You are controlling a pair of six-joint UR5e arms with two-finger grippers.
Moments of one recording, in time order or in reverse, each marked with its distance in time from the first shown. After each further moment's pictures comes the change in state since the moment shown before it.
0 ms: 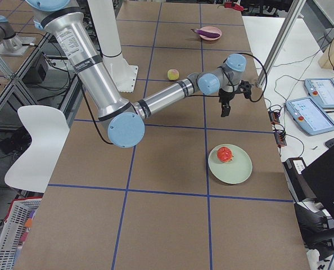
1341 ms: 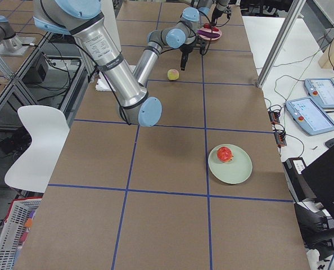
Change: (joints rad) left arm 0.165 0.306 0.078 -0.327 0.102 -0.140; right arm -0.398 0.199 0.297 -0.265 -0.168 0.582
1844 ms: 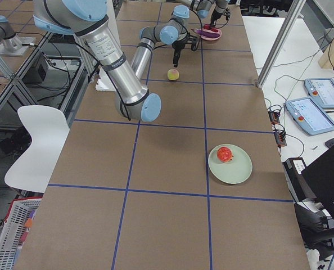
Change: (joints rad) left arm 0.001 0.004 0.080 -0.082 0.025 0.001; right arm -0.123 0.031 -0.004 -0.015 -0.105 0.044
